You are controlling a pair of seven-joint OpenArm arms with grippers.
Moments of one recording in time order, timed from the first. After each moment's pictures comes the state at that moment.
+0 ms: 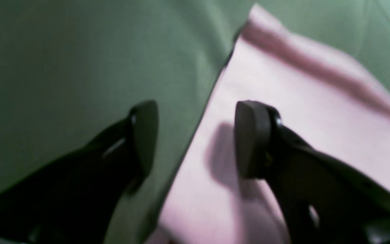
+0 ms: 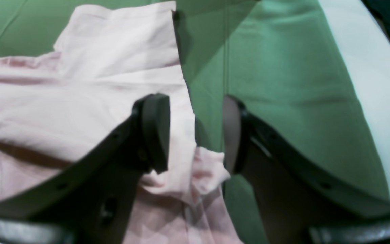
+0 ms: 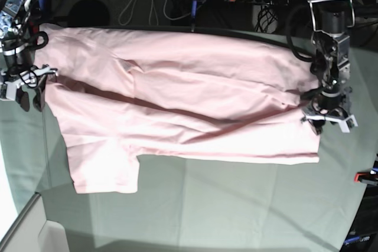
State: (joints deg) left arm -8.1 -15.1 -12.8 46.8 -26.5 -4.4 -3.1; right arm -13.5 7.5 41.4 81.4 1.1 39.6 -1.5
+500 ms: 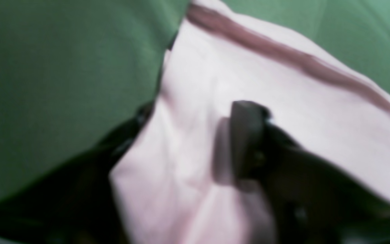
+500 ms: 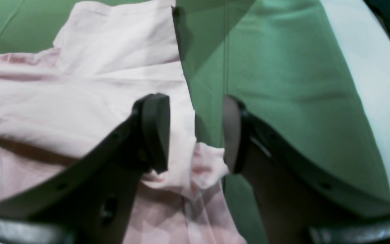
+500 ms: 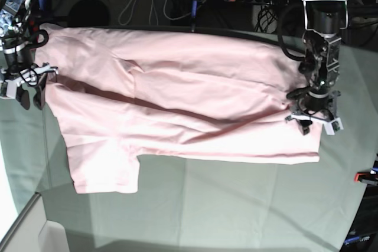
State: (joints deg) left arm -8.0 -13.6 -7.6 46.1 -26.6 -4.5 -3.5; right arm -13.9 7.3 41.5 81.6 1.1 39.6 -1.5
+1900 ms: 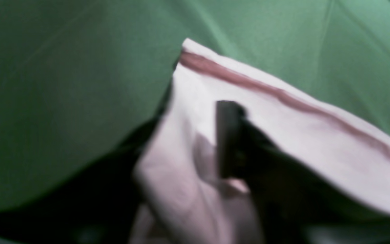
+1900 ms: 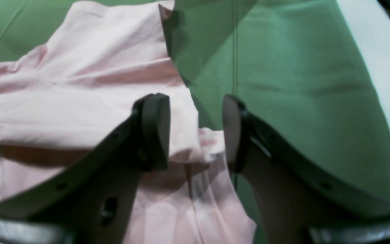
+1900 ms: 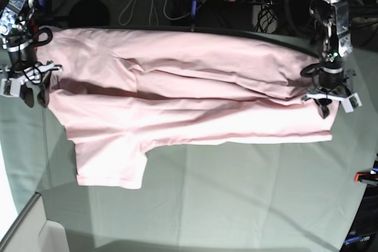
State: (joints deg) left arm 6.4 -13.3 -15.0 64.5 -26.9 -4.6 -2.6; right arm -14.2 6.3 41.2 81.7 1.1 39.6 -1.9
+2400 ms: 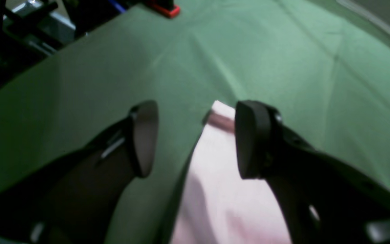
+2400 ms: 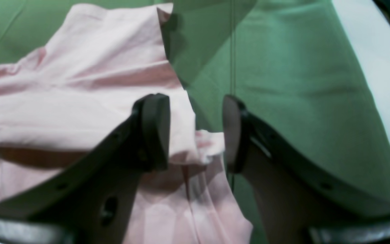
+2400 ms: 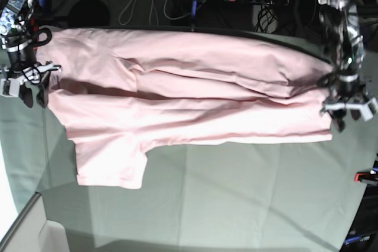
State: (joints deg) left arm 2.3 -13.6 -21.2 65.2 -26.0 -4.7 -2.6; right arm -14.2 6.4 41.3 81.7 1.3 39.6 -1.7
